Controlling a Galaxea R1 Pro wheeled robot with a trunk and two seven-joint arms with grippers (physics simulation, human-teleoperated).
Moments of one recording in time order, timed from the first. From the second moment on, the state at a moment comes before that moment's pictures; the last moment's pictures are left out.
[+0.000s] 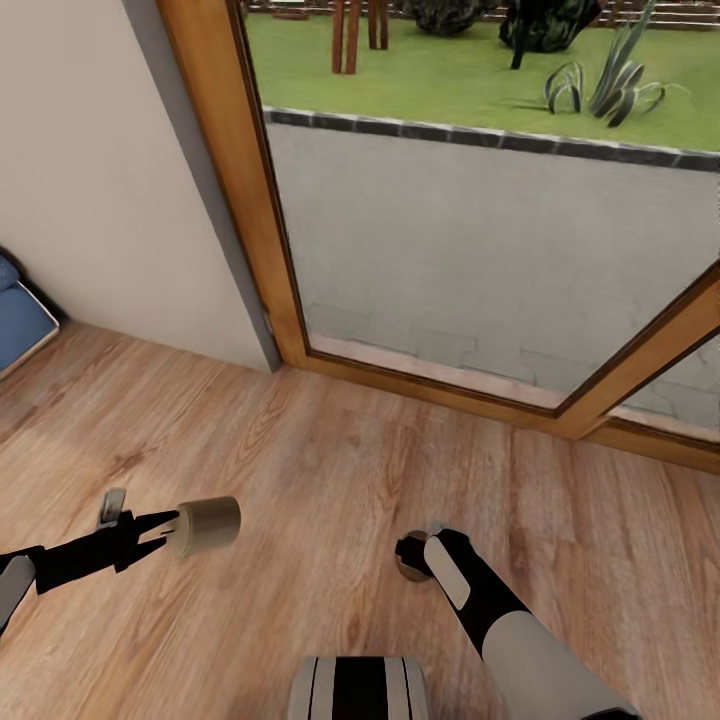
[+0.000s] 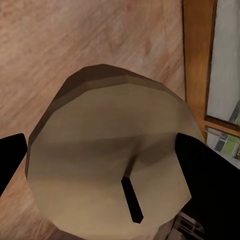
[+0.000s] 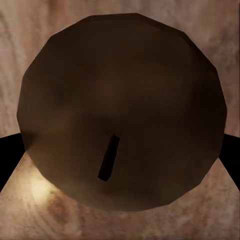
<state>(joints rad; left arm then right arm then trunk) -0.56 0.46 0.27 -0.70 0.64 0.98 -0.84 -0.68 0.15 0.15 -0.59 -0.58 0.51 -0.42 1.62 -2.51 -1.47</state>
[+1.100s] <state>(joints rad) -0.57 0.41 0.19 -0.76 0.63 0.99 -0.42 -0.68 0.16 0.15 -0.63 -0.59 0.61 -0.42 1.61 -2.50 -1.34</state>
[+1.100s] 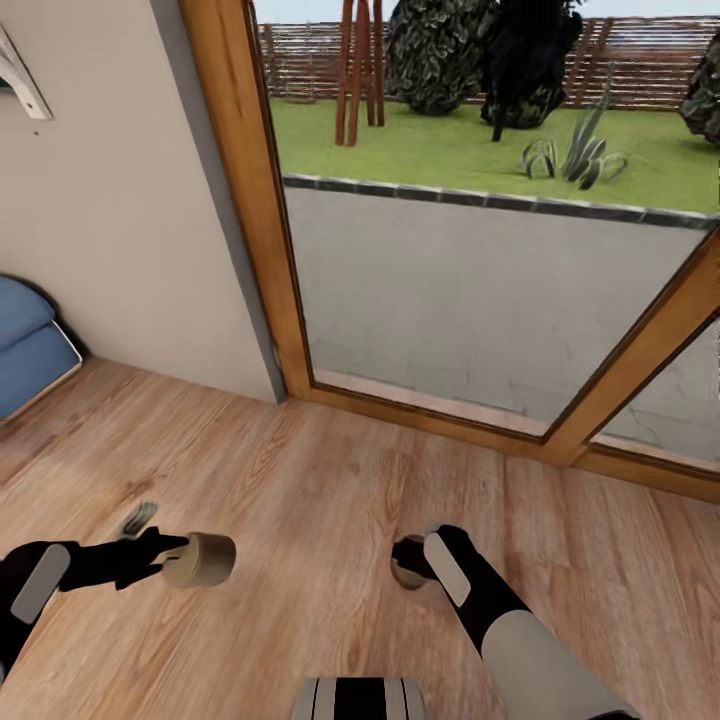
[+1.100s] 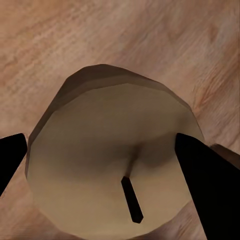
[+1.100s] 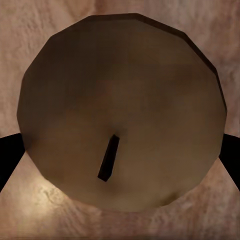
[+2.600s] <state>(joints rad) -0.57 0.32 0.07 -0.82 0.61 0.98 0.02 -0.67 0.16 0.16 -0.80 -0.59 0.77 -0.42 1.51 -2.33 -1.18</state>
